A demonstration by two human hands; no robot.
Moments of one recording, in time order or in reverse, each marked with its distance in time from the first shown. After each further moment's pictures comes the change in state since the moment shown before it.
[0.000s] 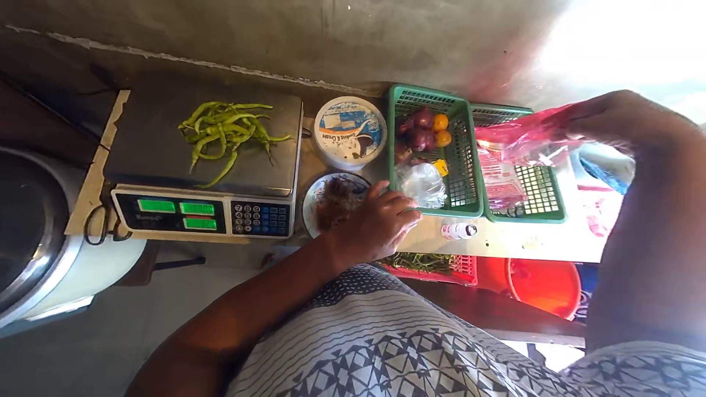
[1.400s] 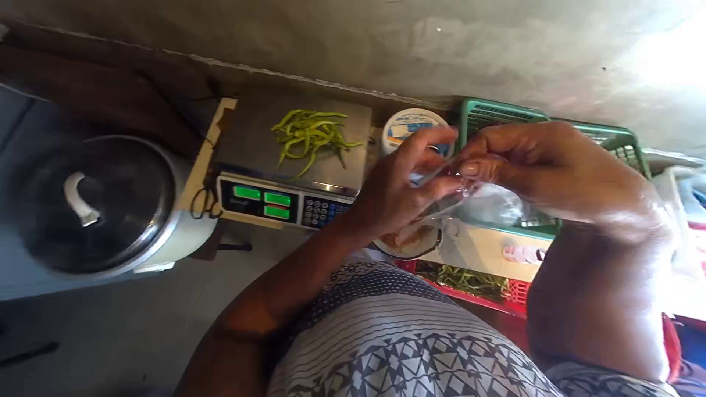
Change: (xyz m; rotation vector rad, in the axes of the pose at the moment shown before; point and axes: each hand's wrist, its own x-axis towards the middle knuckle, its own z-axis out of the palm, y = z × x) left_hand -0.013 0.004 -0.137 -0.662 0.346 -0.420; right_hand -0.132 -0.213 0.112 0.345 -0.307 -0.897
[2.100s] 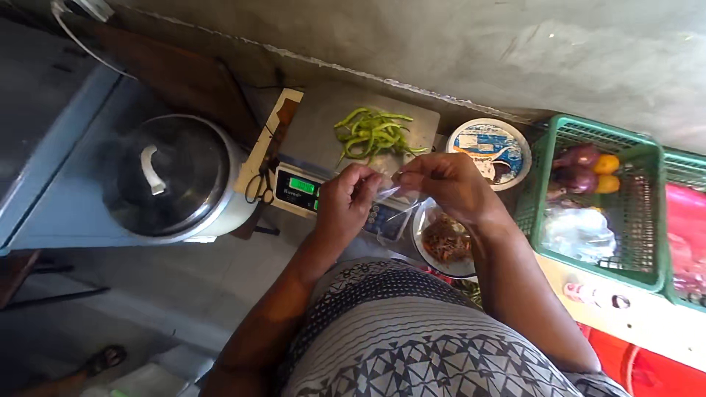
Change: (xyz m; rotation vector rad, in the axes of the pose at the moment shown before) left_hand -0.090 -0.034 -0.109 0.462 0.494 -0.051; right_hand 0.094 0.012 0.138 0.386 -0.025 0.024
